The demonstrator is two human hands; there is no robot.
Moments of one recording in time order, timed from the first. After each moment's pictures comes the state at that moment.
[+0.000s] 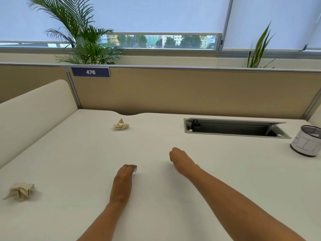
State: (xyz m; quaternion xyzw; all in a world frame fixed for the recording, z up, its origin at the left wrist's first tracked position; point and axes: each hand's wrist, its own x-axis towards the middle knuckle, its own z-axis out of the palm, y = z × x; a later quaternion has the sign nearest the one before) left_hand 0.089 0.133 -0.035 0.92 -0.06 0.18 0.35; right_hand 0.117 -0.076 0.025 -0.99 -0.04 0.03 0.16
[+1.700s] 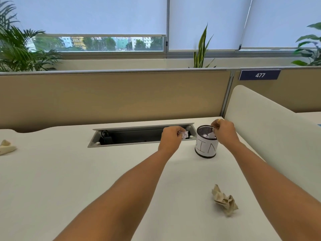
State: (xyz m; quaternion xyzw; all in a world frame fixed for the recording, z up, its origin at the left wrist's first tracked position) left_hand 0.126 -0.415 0.074 0.84 -0.25 0.05 0.48; right_hand 0.085 -0.600 0.082 -0.90 0.24 -0.24 0.28
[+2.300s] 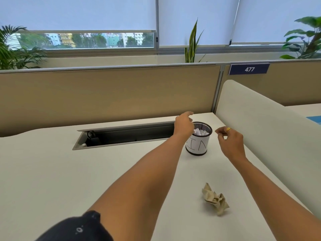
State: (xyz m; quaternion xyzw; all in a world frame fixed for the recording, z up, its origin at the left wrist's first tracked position) left_hand 0.139 -0.503 0.088 0.82 -0.21 -0.06 0.53; right_hand 0.042 -0.624 0.043 -0.85 0.25 -0.35 0.31
